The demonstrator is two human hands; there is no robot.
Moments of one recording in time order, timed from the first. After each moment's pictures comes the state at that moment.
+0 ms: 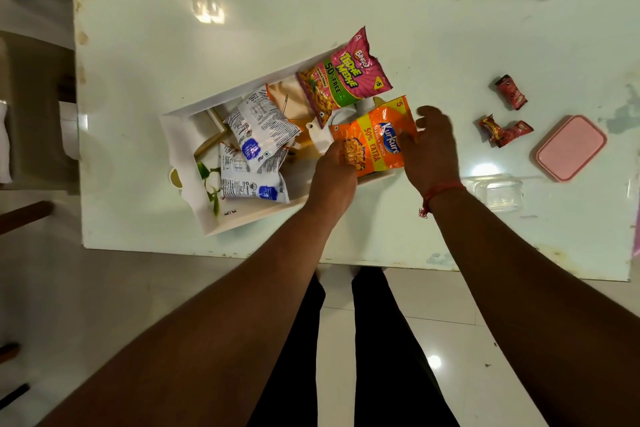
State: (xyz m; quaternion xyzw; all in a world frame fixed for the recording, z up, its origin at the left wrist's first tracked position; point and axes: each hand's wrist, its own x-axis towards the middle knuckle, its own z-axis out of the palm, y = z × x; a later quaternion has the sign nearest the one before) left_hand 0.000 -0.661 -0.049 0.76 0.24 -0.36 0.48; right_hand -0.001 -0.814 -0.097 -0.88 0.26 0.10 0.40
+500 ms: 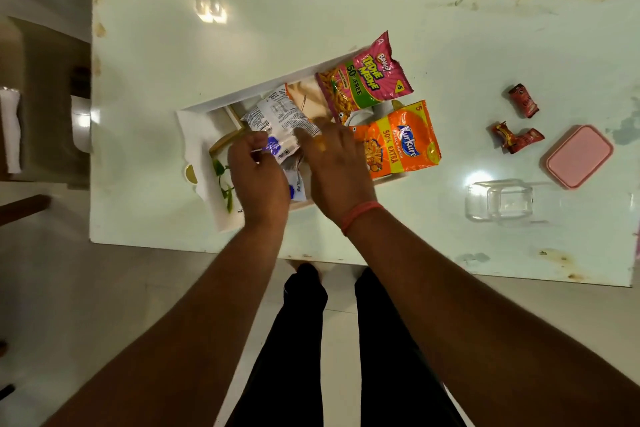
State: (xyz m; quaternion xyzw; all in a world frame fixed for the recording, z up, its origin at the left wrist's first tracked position) left_hand 0.003 -0.552 -0.039 0.75 0.35 0.02 0.55; right_hand -0.008 -0.664 -0.067 -0.97 -0.06 0.12 0.22
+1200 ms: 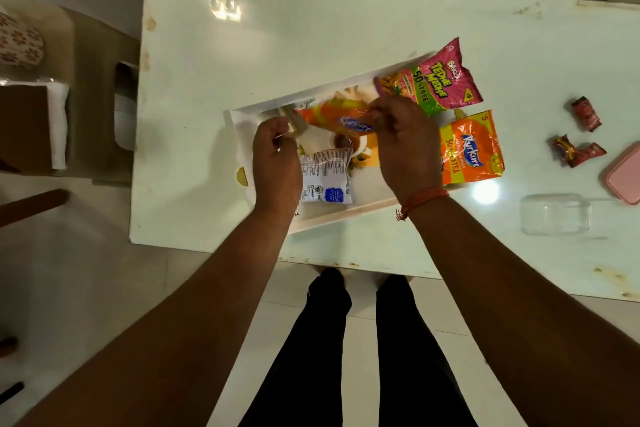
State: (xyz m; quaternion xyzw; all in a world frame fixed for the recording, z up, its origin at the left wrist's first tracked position) left_hand 0.036 -0.472 -0.053 0.72 0.35 -0.07 0.60; right_hand 0.042 -0.643 -0.051 -0.90 0.08 -0.03 0.43
